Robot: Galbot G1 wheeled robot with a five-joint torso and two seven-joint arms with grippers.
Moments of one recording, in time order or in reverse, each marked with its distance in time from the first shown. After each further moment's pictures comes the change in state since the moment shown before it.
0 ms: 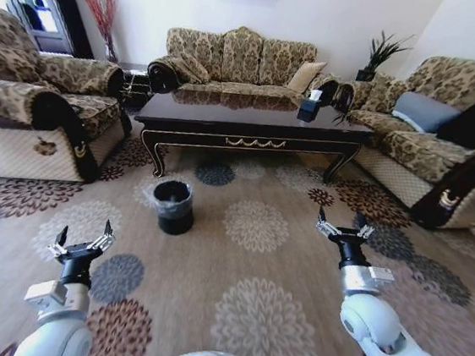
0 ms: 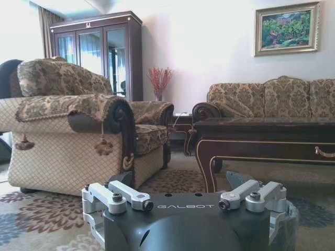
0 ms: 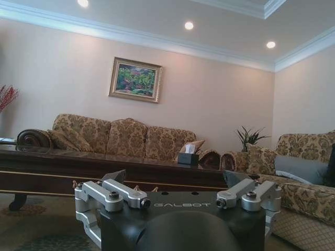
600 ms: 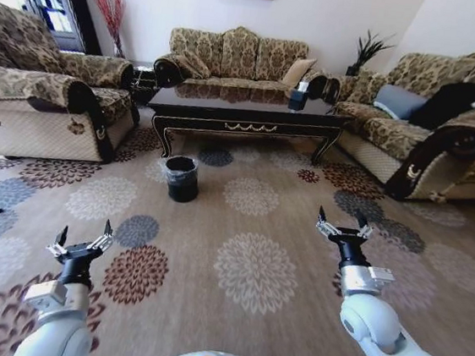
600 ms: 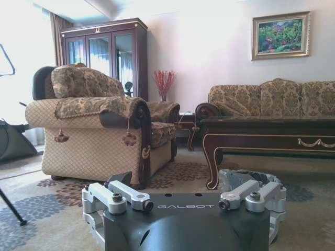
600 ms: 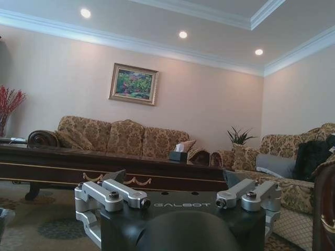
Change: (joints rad) left arm 0.000 0.000 0.000 0.000 0.000 0.000 0.000; right arm 0.000 0.000 0.000 0.000 0.000 0.000 0.000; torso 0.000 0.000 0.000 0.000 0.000
